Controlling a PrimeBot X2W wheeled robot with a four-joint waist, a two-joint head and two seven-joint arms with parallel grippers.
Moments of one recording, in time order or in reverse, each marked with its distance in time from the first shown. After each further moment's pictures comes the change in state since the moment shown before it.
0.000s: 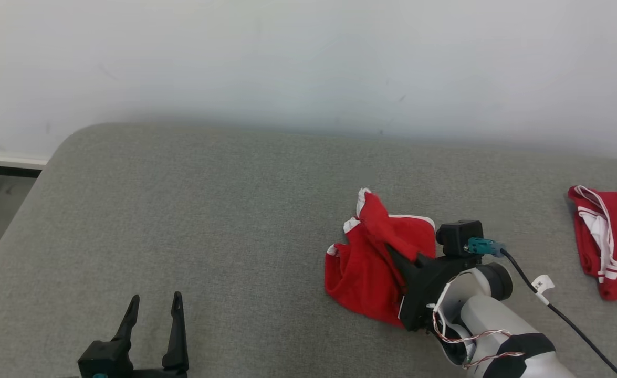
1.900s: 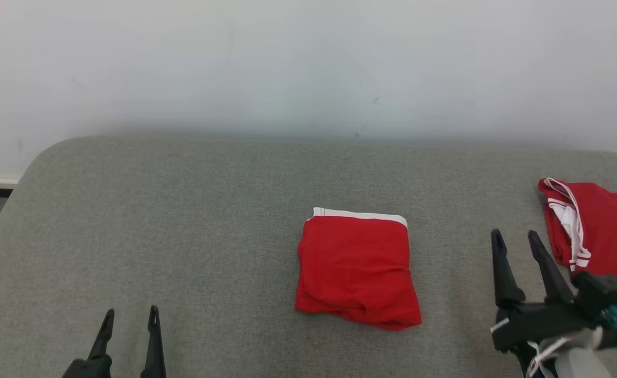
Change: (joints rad) left arm 0.034 0.042 0.021 0.015 0.026 0.026 -0.041; right arm 0.368 -0.009 -0.552 -0.407 -0.268 0.000 -0.185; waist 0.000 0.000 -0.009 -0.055
